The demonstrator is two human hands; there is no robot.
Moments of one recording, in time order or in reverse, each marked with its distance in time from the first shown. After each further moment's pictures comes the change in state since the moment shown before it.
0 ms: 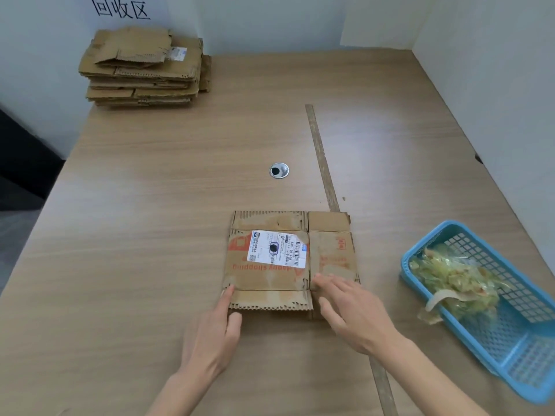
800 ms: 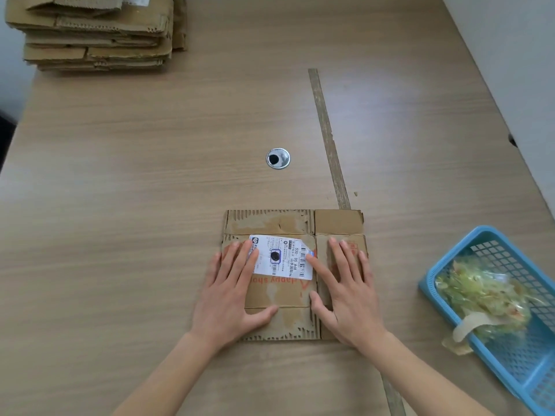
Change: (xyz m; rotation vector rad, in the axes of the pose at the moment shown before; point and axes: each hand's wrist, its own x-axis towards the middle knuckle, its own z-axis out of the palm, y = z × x) left_hand 0.109 0.004 0.024 0.298 0.136 0.572; right_hand 0.068 0.022 0.046 -0.120 0.271 0.014
